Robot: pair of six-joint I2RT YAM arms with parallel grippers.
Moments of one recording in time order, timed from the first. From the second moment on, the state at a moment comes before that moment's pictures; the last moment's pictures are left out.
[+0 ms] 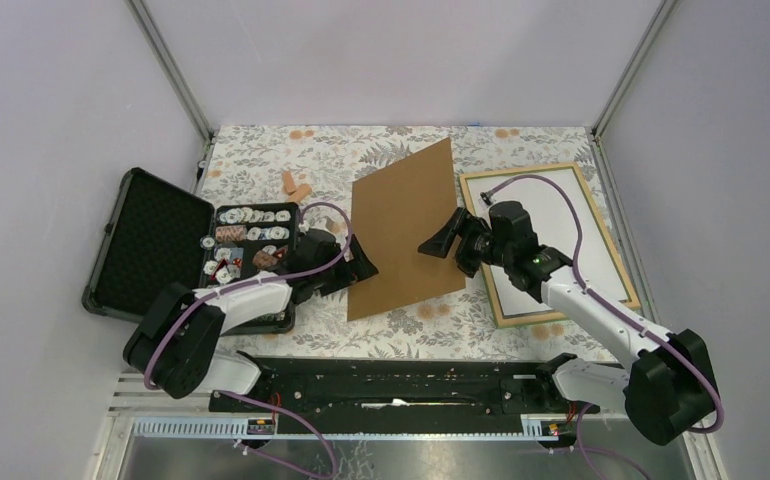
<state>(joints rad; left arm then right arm) -0.55 1.38 0.55 0.08 0.07 -0.87 0.50 1.16 0.72 -0.12 -0.40 1.04</state>
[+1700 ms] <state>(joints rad) -0.62 0.91 1.05 -0.39 -0.07 -0.32 0.51 0.96 1.61 -1.30 0.52 -0.09</state>
